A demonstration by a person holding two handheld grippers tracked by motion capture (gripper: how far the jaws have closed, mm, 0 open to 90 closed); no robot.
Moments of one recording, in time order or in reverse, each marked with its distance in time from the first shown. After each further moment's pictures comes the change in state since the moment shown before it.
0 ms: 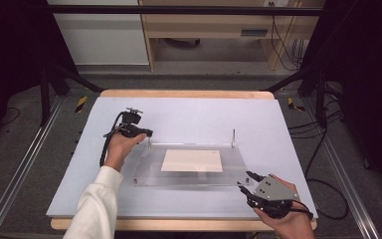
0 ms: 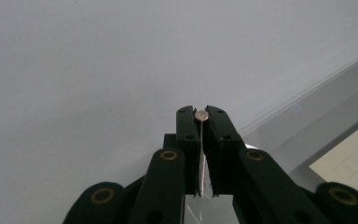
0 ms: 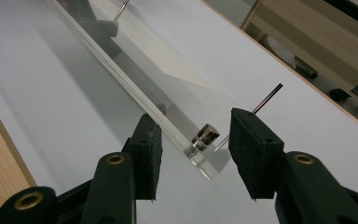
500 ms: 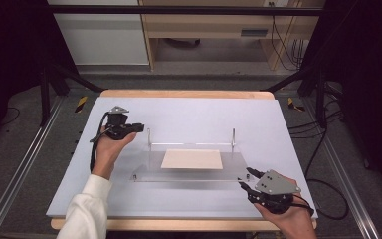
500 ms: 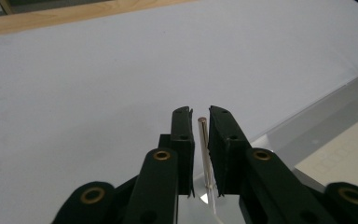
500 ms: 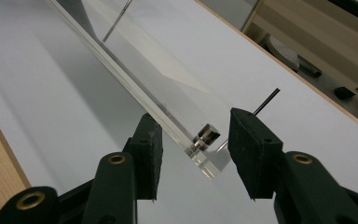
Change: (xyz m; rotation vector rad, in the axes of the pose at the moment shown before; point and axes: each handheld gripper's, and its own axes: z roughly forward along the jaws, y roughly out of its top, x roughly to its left) left arm 0.000 -0.022 -0.055 -0.245 0.042 0.061; right arm -0.009 0.009 0.000 0.000 0.014 0.028
